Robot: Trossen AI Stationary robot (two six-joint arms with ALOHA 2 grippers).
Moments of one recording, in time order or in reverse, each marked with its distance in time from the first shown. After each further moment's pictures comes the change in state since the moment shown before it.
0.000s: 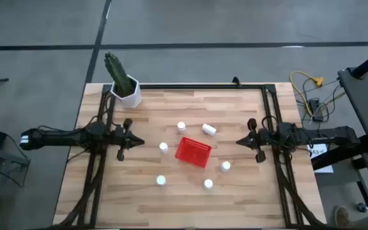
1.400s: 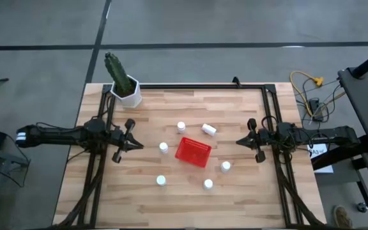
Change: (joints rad) left arm 0.000 0.132 0.096 0.111 0.188 0.104; right arm 0.000 0.004 0.000 -0.001 0.001 -0.003
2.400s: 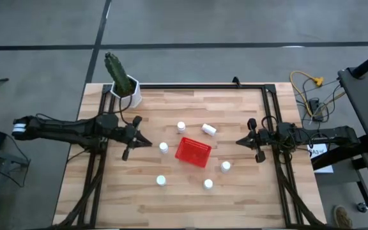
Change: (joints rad) left arm -0.029 0.247 0.287 -0.222 -0.098 0.012; right arm 0.000 0.001 0.000 -0.001 0.000 -0.015
